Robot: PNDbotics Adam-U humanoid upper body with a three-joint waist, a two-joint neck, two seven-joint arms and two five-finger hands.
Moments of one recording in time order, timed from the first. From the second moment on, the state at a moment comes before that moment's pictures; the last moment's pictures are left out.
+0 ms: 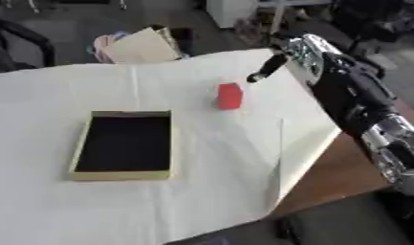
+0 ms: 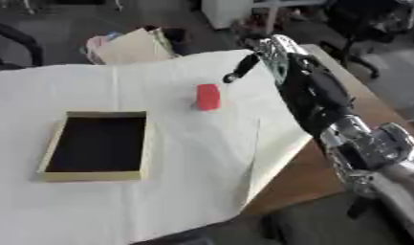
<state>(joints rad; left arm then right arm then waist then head) -0.13 0.19 0.24 -1.99 0.12 -0.20 0.22 -0.96 -0.50 0.07 -0.65 0.96 0.05 0.44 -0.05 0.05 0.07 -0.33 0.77</state>
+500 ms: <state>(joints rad) -0.13 0.19 0.24 -1.99 0.12 -0.20 0.22 -0.96 -0.49 0.10 -0.68 0.97 0.02 0.48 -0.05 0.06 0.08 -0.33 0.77</state>
